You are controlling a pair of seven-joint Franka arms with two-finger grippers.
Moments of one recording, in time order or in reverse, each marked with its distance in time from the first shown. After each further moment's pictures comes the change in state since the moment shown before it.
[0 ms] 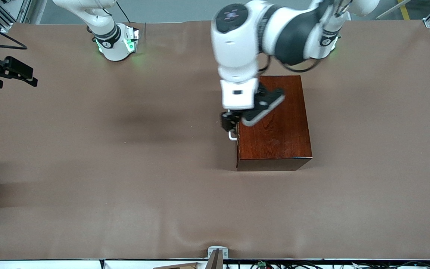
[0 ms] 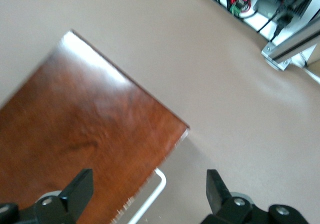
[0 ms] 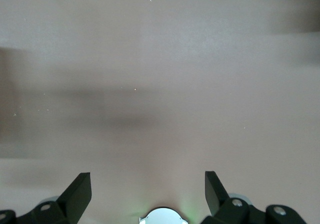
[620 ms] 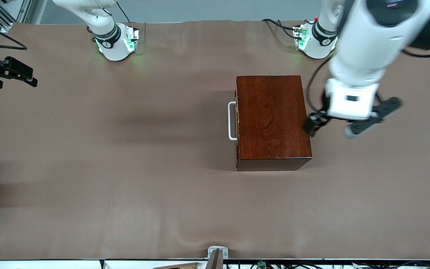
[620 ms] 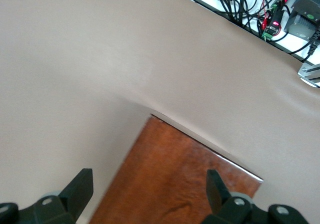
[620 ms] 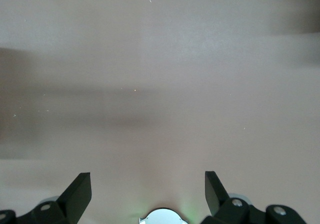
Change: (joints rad) left arm 0.293 -0.168 -0.003 -0.025 -0.071 -0.151 0.501; right arm 0.000 0.000 0.000 -0.001 0.000 0.004 0.000
